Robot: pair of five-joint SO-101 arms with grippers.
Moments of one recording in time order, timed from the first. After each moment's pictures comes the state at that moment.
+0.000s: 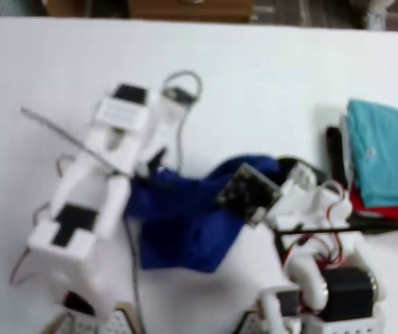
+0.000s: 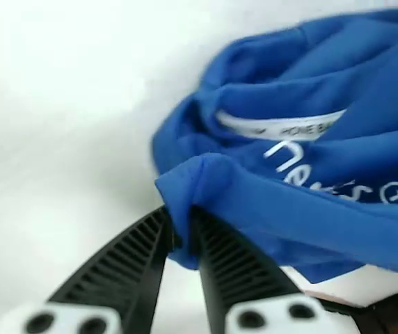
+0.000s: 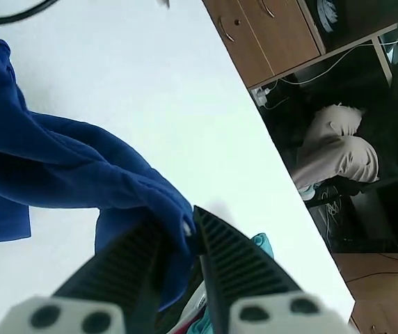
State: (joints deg) left arm 6.5 15.1 -7.3 97.2 -18.8; right arm -9.8 -72.0 38.2 73.6 56.8
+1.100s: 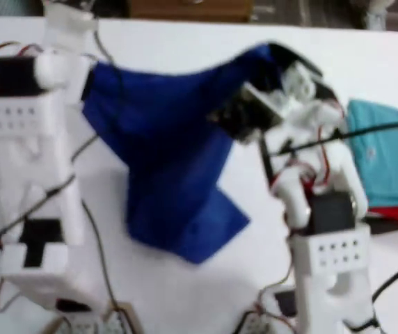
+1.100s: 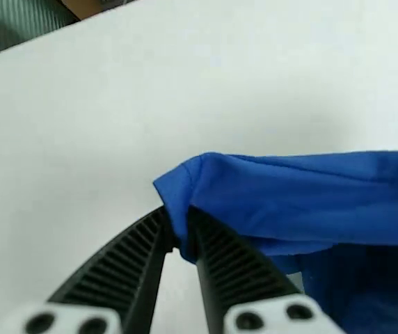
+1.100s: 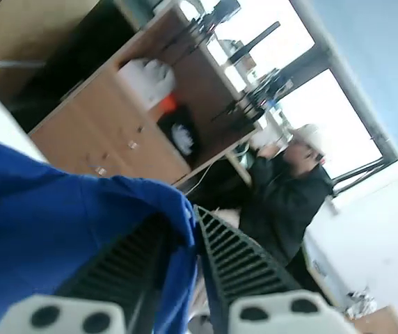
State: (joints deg) left arm -9.0 6.6 -48.5 101.3 -15.9; right arm -13.2 -43.9 22.0 29.9 52.1
